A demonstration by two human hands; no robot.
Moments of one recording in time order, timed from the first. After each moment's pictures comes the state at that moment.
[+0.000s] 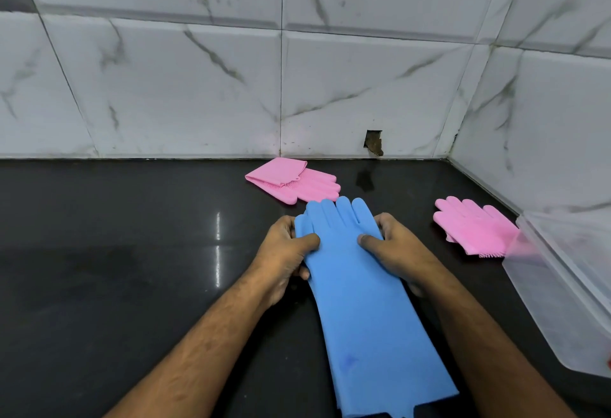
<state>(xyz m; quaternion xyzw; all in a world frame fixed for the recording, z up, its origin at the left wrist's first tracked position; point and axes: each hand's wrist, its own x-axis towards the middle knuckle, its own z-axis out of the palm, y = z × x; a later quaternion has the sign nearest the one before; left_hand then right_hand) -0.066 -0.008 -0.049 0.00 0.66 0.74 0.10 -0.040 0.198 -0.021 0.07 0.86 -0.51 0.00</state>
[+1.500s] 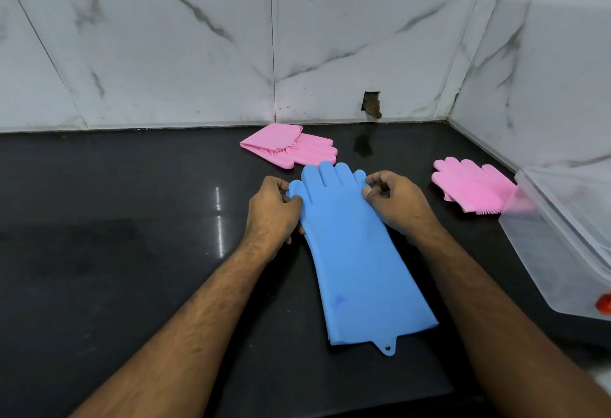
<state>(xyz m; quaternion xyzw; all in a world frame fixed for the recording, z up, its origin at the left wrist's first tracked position) -0.068 -0.016 -0.048 -0.03 0.82 0.57 -0.04 -0.054 0.202 -0.026 0.08 0.91 -0.38 -0.11</state>
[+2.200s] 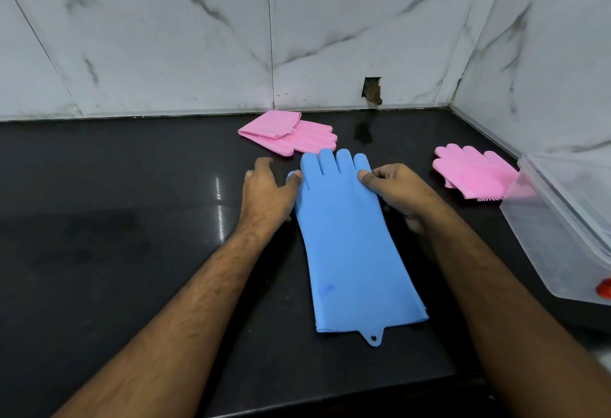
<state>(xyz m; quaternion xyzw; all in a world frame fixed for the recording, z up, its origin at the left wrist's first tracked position) -0.070 -0.023 -0.042 -0.03 0.85 0.51 -0.11 -0.050 0.202 -0.022 0.10 0.84 -0.53 0.01</state>
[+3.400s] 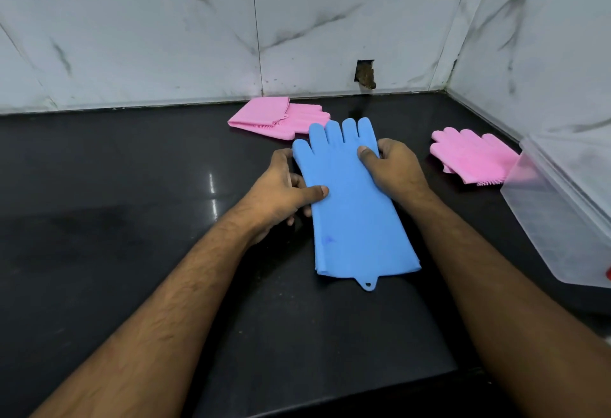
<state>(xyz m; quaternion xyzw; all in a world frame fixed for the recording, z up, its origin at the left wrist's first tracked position) -0.060 -0.011 -0.039 0.12 0.77 0.61 0.12 -0.069 0.204 -0.030 0.10 0.89 -0.41 -0.14</state>
